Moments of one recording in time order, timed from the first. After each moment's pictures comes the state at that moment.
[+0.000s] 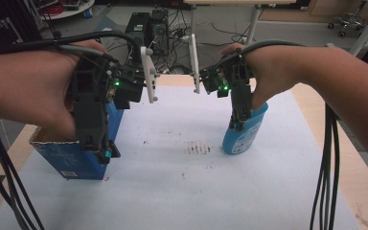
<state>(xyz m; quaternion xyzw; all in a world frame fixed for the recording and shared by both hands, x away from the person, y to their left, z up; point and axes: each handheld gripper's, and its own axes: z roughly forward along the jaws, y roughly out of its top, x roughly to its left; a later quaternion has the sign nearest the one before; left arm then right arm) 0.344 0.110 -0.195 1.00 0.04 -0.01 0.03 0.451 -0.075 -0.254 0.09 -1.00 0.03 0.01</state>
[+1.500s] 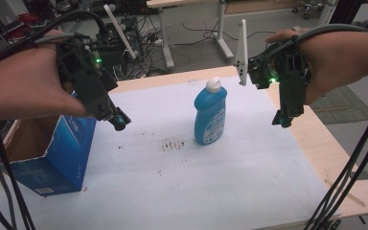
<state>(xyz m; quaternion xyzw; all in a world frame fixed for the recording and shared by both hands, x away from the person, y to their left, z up) 0.377 0.061 -0.185 0.98 0.17 0.03 0.13 0.394 -0.233 -0.232 -0.02 -1.00 0.02 -0.03</state>
